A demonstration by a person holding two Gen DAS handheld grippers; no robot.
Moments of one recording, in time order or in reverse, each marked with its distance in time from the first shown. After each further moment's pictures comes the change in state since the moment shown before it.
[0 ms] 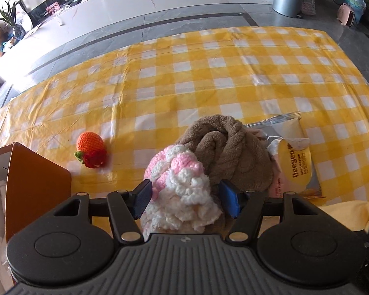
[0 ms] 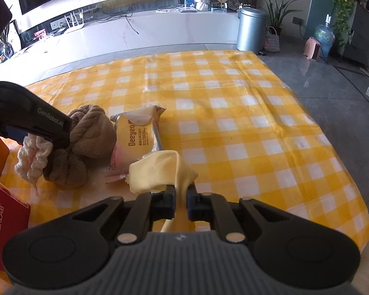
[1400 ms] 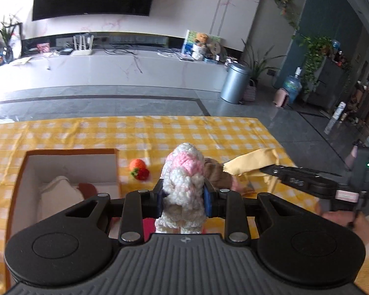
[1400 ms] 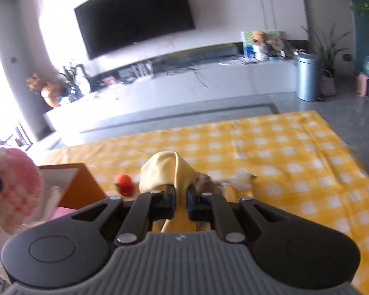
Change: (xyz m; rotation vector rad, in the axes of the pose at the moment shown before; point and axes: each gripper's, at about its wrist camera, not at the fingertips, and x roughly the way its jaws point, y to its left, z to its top) left arm -0.196 0.178 -0.119 -0.081 -0.425 -0.331; right arm -0.106 0.057 0.024 -0.034 -0.265 0.397
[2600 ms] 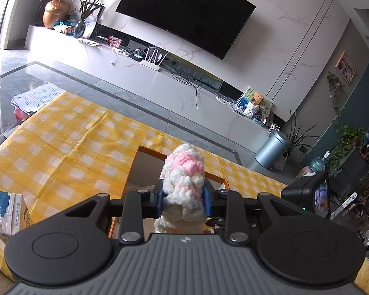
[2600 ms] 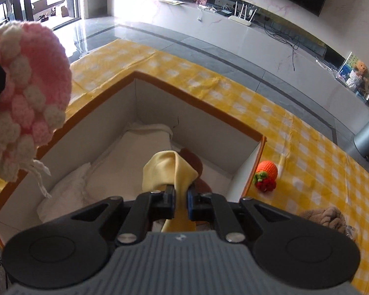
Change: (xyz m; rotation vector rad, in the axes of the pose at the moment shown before) left arm -0.067 0.202 -0.051 -0.382 -0.204 0.024; right arm 0.153 0.290 -0.039 -0.542 0.384 0.009
